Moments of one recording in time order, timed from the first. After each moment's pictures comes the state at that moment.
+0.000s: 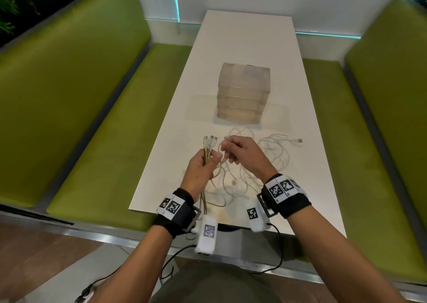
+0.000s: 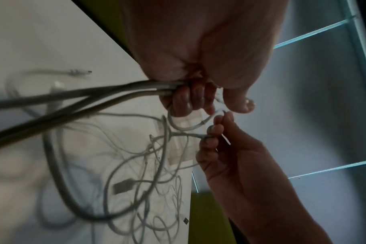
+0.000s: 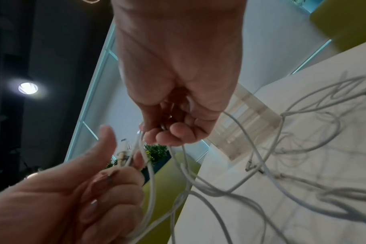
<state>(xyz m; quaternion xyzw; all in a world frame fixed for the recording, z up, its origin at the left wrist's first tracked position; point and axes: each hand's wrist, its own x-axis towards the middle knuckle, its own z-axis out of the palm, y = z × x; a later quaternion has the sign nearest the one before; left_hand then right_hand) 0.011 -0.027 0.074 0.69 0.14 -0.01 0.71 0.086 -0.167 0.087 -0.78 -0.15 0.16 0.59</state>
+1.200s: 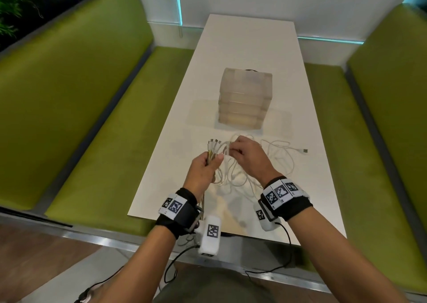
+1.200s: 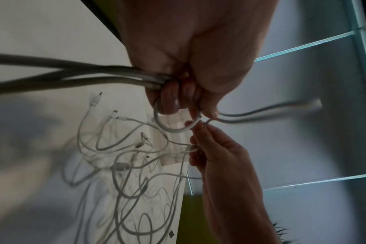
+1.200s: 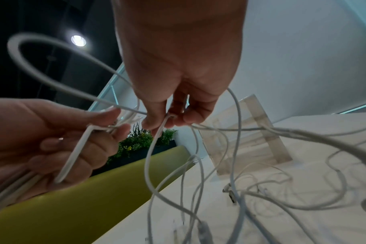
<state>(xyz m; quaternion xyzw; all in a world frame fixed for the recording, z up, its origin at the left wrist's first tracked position) 0.030 -0.029 0.075 0.69 0.15 -0.01 0.71 0.109 -0.172 0.074 -0.89 -0.25 0.02 0.37</state>
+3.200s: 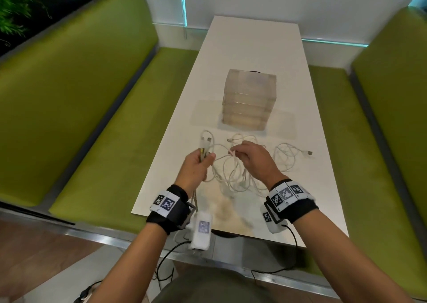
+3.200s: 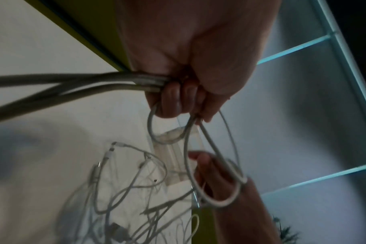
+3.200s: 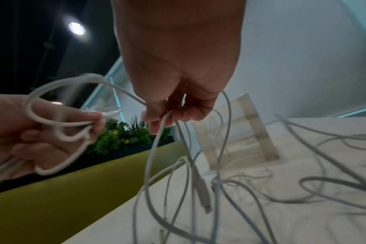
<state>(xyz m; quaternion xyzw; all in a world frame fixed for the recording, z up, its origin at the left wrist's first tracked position) 0.029 -0.002 0.079 0.71 0.15 -0.01 0.69 0.103 -0.178 0.073 -0.91 -0.25 0.04 0.33</state>
